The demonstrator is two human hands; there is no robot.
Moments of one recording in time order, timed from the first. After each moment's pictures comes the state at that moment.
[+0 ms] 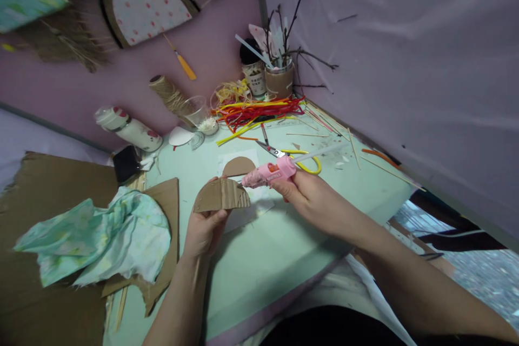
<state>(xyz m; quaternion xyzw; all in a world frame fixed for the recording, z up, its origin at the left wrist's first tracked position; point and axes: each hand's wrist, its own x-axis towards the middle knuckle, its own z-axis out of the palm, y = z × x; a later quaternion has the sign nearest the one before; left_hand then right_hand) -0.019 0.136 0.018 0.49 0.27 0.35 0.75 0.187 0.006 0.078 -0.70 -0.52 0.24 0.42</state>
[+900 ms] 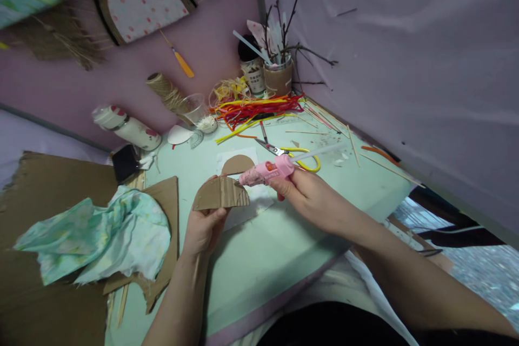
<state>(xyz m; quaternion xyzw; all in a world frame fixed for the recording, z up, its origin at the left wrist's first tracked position) -0.019 0.137 0.017 0.50 0.28 0.35 0.74 0.186 0.005 0.078 -0.70 -0.51 0.27 0.42</state>
